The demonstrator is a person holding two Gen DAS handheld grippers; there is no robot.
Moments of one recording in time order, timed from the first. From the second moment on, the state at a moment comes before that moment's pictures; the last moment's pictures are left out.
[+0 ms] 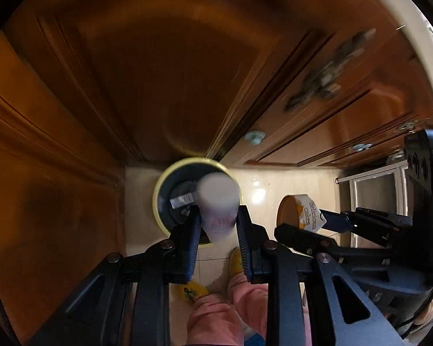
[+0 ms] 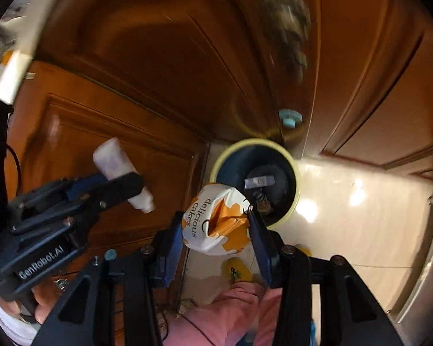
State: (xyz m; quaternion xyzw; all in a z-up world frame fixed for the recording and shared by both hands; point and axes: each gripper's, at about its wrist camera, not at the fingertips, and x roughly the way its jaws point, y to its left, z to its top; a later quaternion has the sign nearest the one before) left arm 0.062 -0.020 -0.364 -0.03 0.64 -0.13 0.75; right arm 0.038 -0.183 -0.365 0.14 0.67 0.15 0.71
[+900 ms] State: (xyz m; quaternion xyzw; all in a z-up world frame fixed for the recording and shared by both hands) left arm 0.056 0.017 -0.380 -0.05 0.65 -0.08 0.76; right arm 0.044 -0.178 -0.407 0.17 0.69 0.13 0.69
